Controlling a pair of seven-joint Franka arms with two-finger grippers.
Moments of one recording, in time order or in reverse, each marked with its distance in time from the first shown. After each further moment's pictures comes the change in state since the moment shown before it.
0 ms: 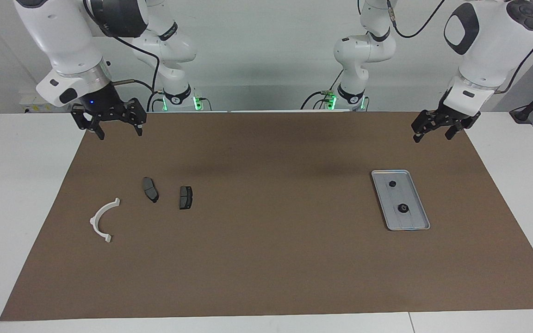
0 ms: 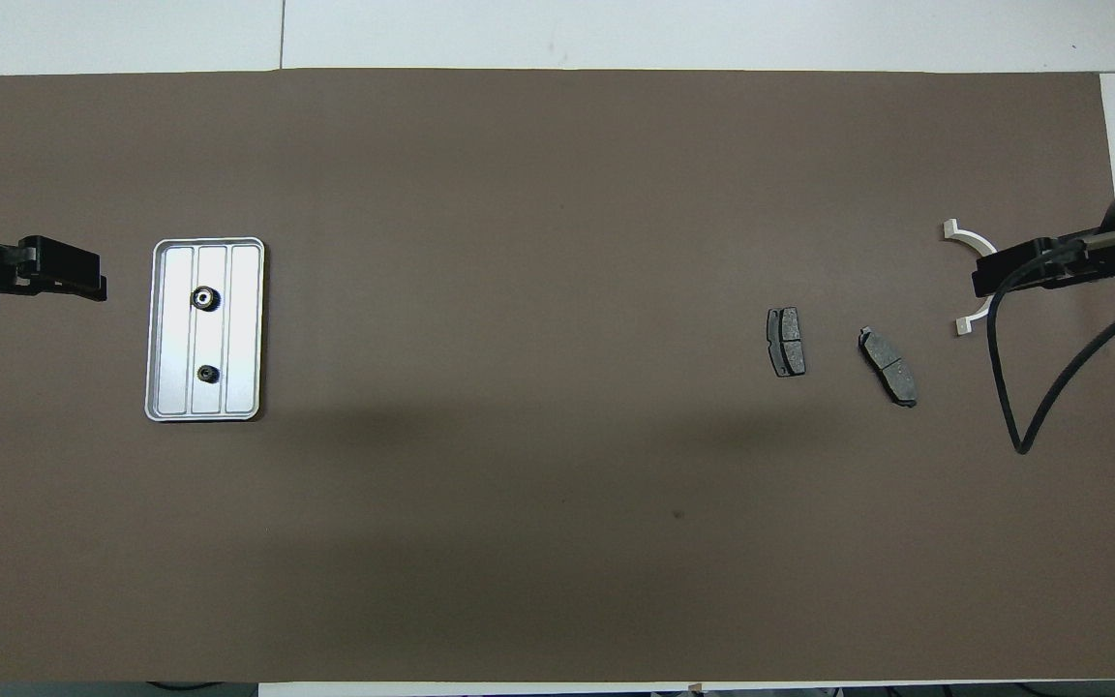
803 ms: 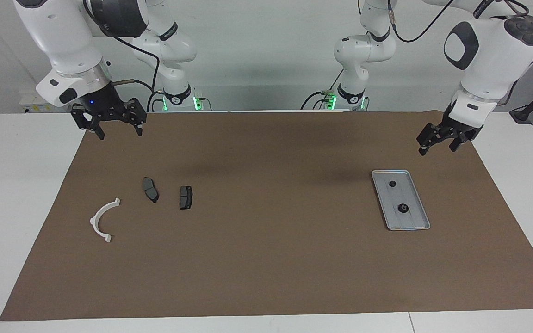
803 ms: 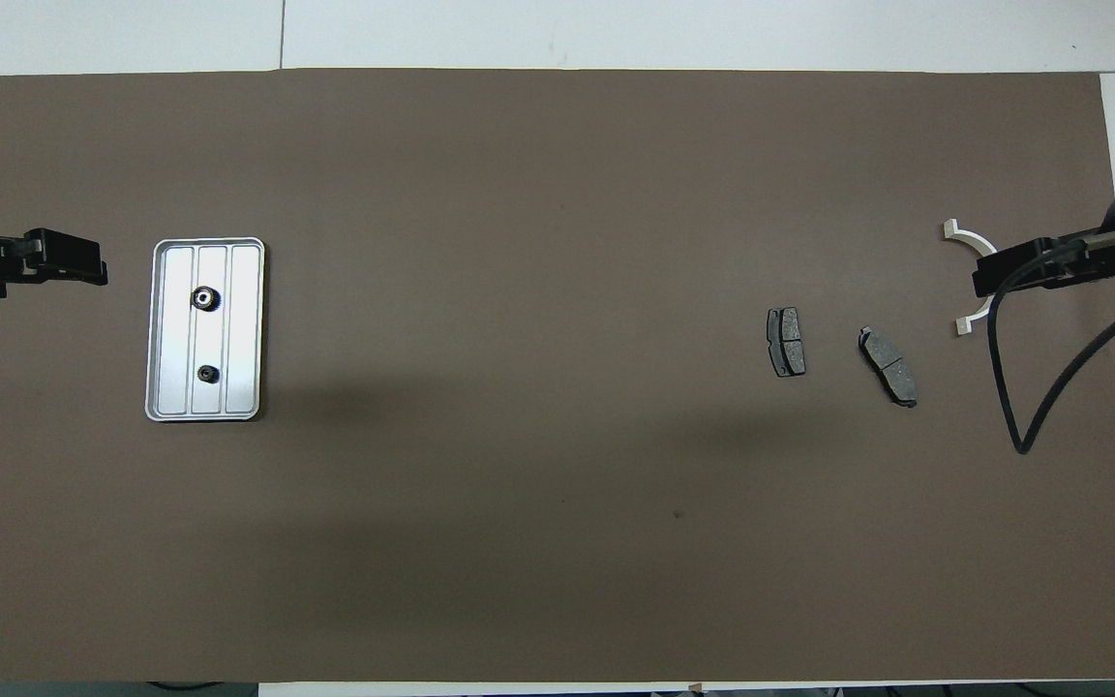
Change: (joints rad) left arm -0.001 0.005 0.050 -0.141 0.000 0.219 0.007; right arm 0.000 0.000 0.000 0.000 0.000 0.000 0.000
